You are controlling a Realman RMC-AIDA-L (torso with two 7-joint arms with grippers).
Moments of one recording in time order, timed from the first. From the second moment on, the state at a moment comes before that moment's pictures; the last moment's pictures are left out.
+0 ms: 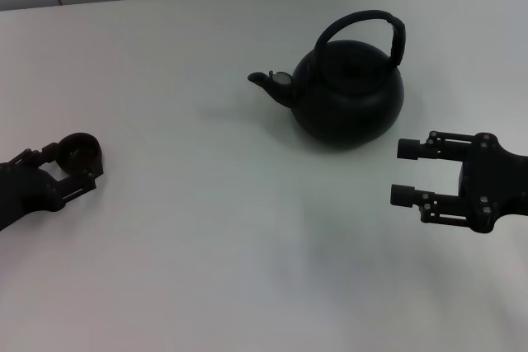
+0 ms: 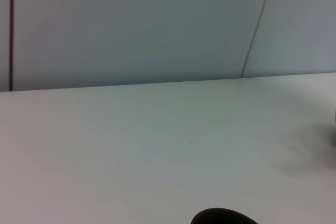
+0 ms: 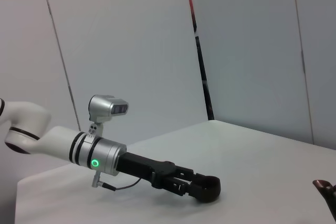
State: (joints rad) left arm -0.35 -2.07 0.78 0.43 1.66 1.12 -1.12; right arm 0.26 2.08 -0.63 -0.78 -1.90 -1.84 1.19
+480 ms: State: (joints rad) left arm -0.36 -2.07 0.79 0.42 1.66 1.12 -1.12; right arm 0.26 2.08 -0.62 -0.79 -1.90 -1.84 1.19
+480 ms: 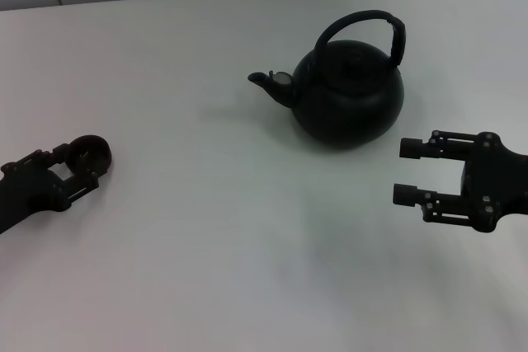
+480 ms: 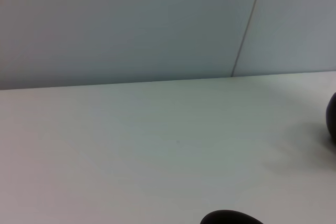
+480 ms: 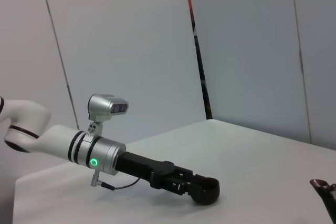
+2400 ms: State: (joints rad) left arm -0.52 -2.08 0.84 0.20 1.66 1.25 -1.05; right arm 0.26 2.08 -0.63 -0.78 -1.90 -1.84 1.19
